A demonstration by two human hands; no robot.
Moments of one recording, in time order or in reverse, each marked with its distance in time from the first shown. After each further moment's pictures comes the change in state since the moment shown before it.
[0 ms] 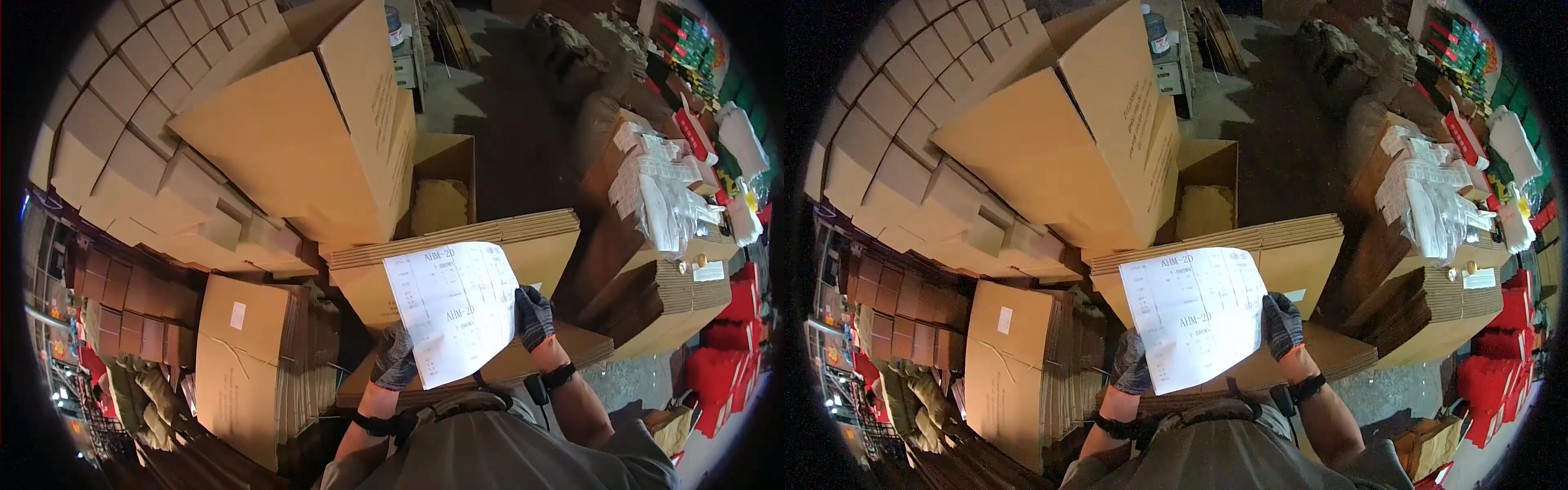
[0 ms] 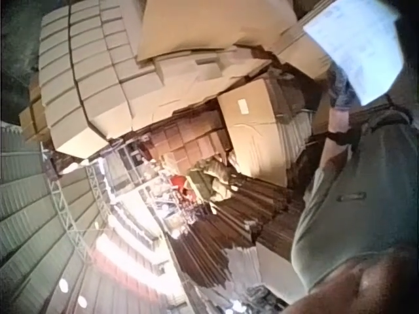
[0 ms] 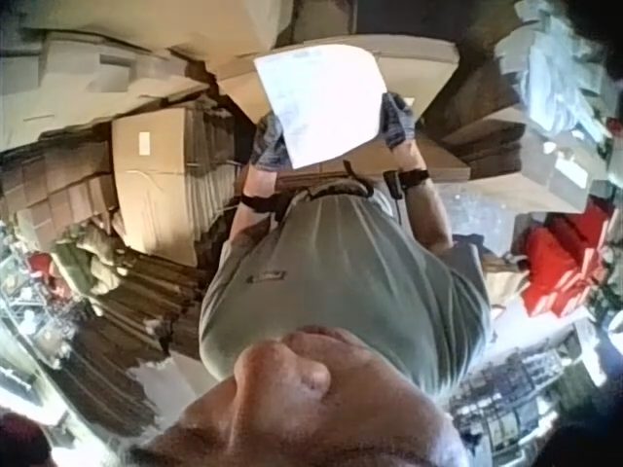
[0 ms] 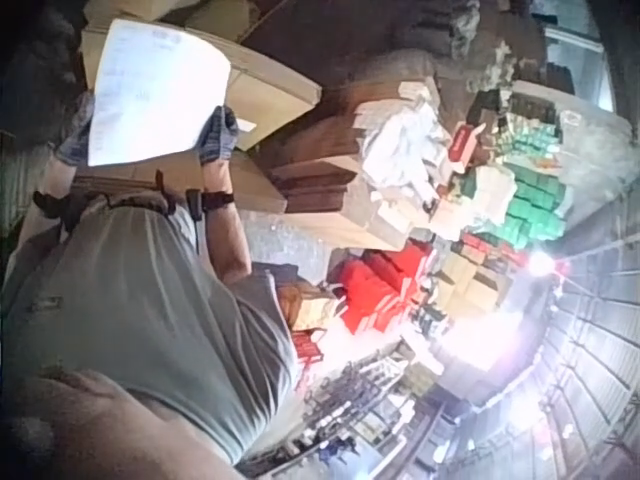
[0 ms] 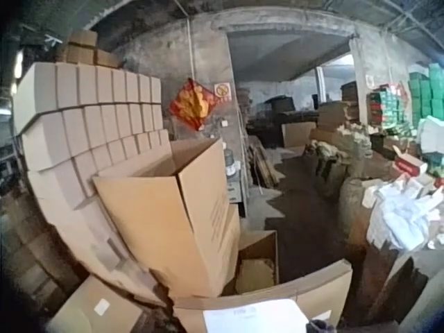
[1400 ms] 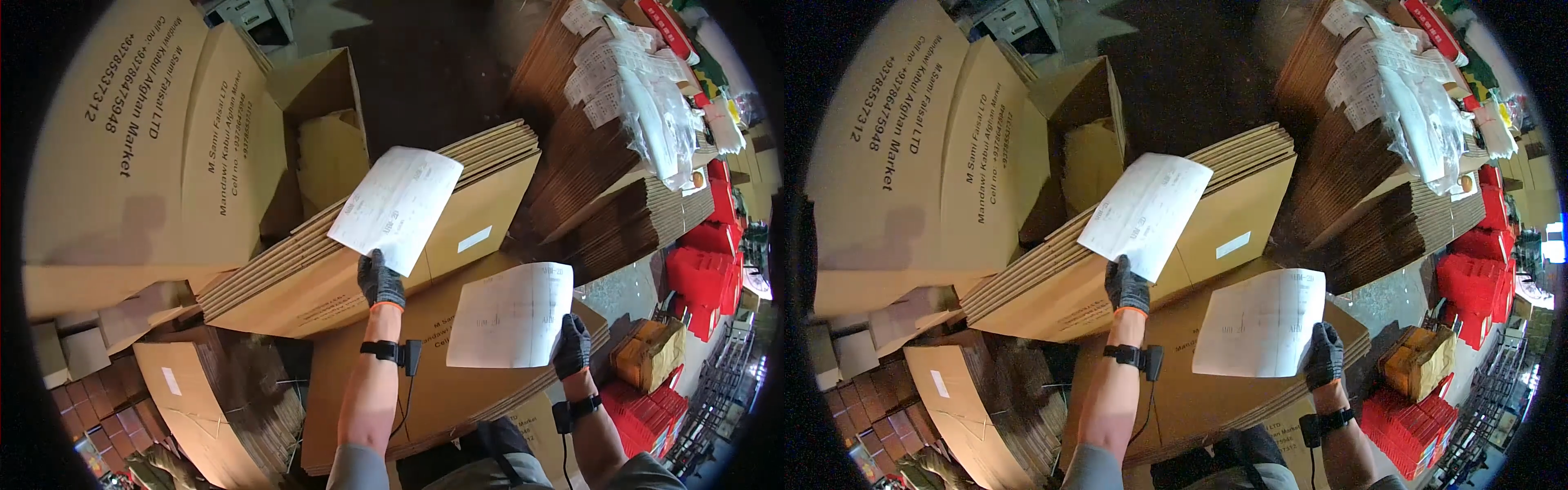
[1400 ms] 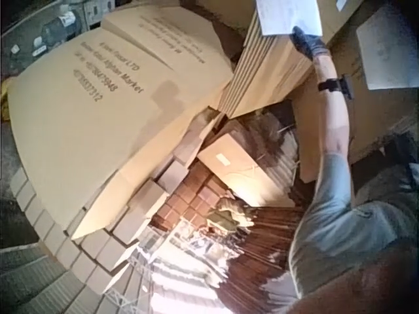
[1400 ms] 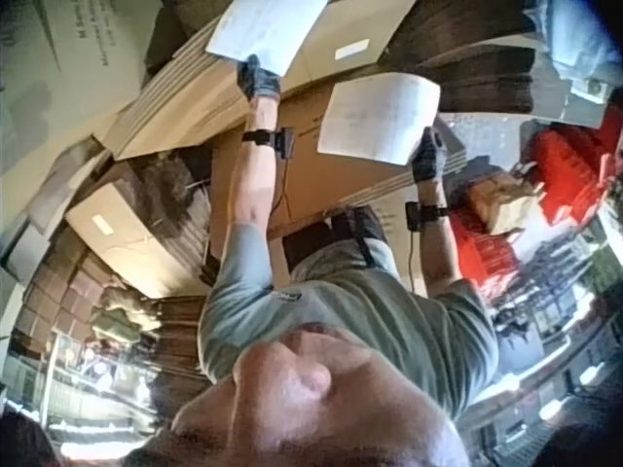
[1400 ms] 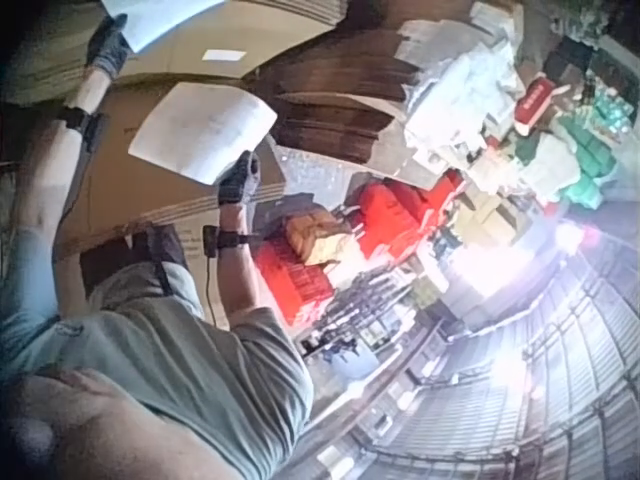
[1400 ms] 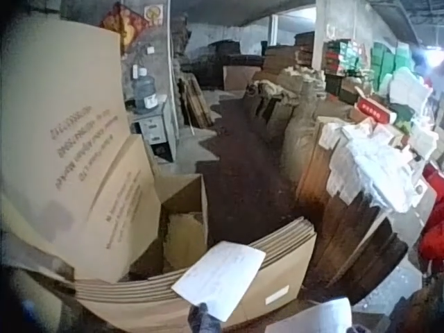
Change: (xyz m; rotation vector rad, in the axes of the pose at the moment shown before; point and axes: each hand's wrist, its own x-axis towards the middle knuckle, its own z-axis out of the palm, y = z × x) left_hand 0.339 -0.369 -0.135 -0.016 0.773 -0.017; right_hand 0.032 0.097 -0.307 0.030 0.608 0.029
